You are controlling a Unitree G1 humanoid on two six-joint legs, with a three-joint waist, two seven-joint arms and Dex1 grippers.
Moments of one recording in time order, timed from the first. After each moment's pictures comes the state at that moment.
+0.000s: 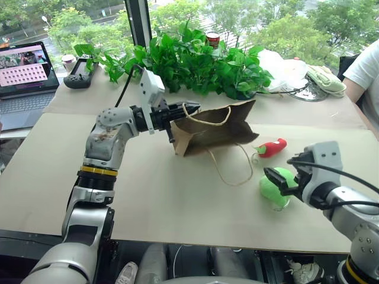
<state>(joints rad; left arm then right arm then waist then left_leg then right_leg) -0.80 0.39 -0.05 0.23 -0.38 0.27 -1.07 -0.13 -0.46 -0.49 -0.94 0.52 1.61 0.21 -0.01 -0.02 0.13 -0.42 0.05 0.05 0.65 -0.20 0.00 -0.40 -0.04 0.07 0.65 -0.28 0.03</state>
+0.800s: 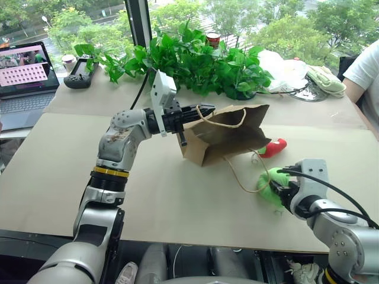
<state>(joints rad) -0.81 0.30 -0.05 0.19 -0.43 0.33 -1.06 -0.06 -0.30 -0.39 -0.91 0.36 1.57 0.13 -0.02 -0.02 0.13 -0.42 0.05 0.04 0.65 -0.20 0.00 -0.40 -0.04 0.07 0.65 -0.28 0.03</state>
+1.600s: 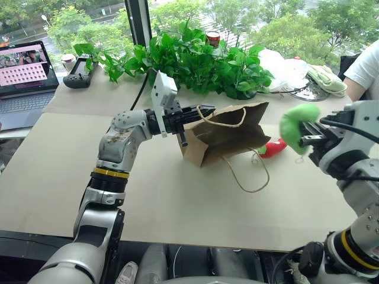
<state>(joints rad) -0.80 0.30 -0.05 0.19 -0.43 0.34 -1.05 -0.47 -0.37 -0.59 -1.00 0.47 1.60 0.35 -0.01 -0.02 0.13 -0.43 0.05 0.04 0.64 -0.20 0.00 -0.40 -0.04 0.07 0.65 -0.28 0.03</state>
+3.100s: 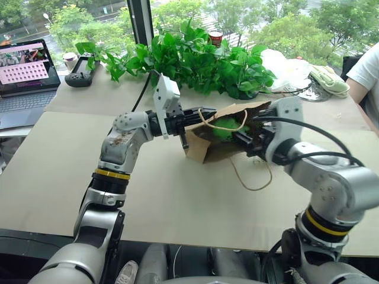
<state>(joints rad) -0.79 0.30 -0.08 0.19 -0.41 0.30 -1.06 -0.56 -0.34 -0.29 -0.76 0.42 1.61 0.19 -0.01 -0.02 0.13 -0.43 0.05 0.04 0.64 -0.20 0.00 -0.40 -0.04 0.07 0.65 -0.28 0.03</state>
